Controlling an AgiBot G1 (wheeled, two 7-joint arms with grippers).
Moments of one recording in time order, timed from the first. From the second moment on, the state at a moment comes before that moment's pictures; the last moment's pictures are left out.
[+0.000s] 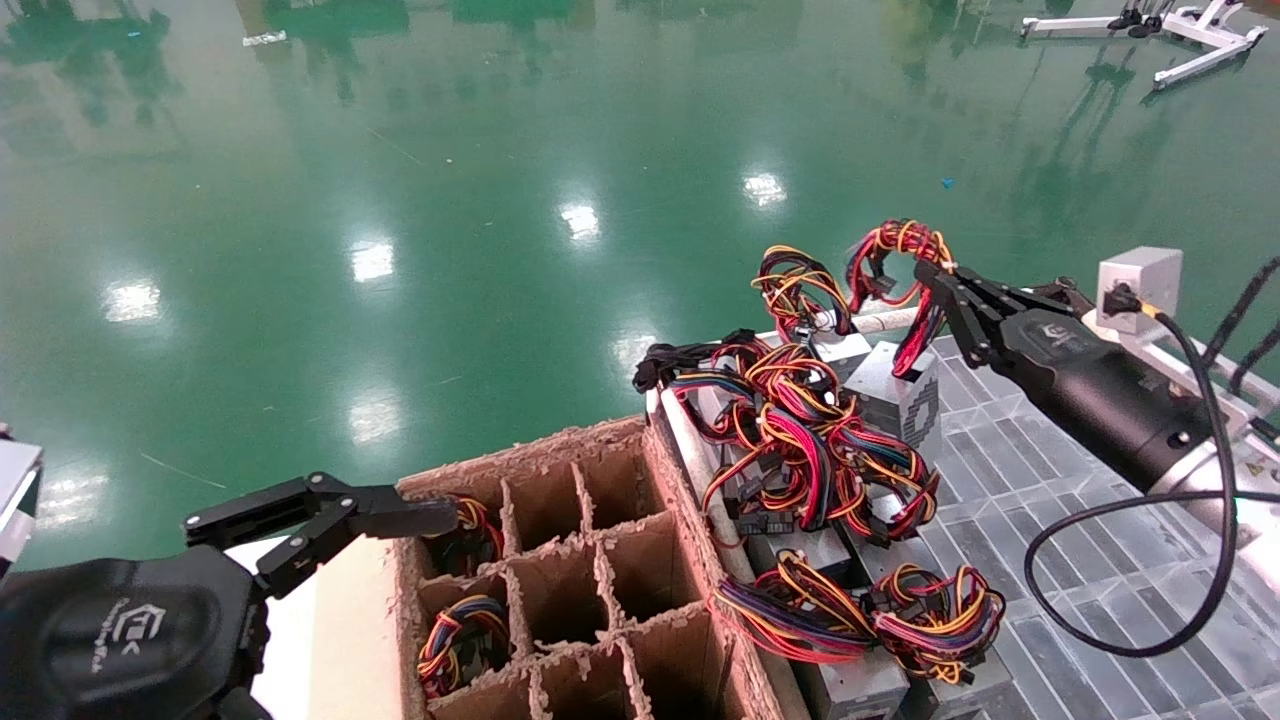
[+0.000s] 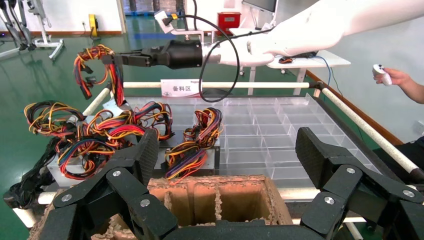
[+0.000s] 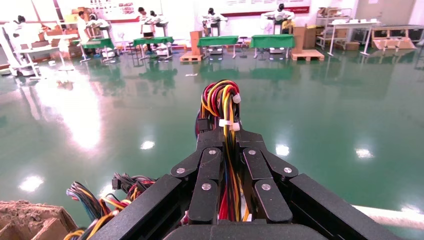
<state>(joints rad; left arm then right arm) -1.09 0.58 0.35 -1.27 0.68 1.47 -0.15 1.46 -0.98 -0.31 -0.02 -0.66 -1.22 -0.55</state>
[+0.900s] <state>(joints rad) -1.09 0.58 0.35 -1.27 0.68 1.47 -0.15 1.49 -0.99 -0.33 -0.01 -0.68 -1.07 -0.60</state>
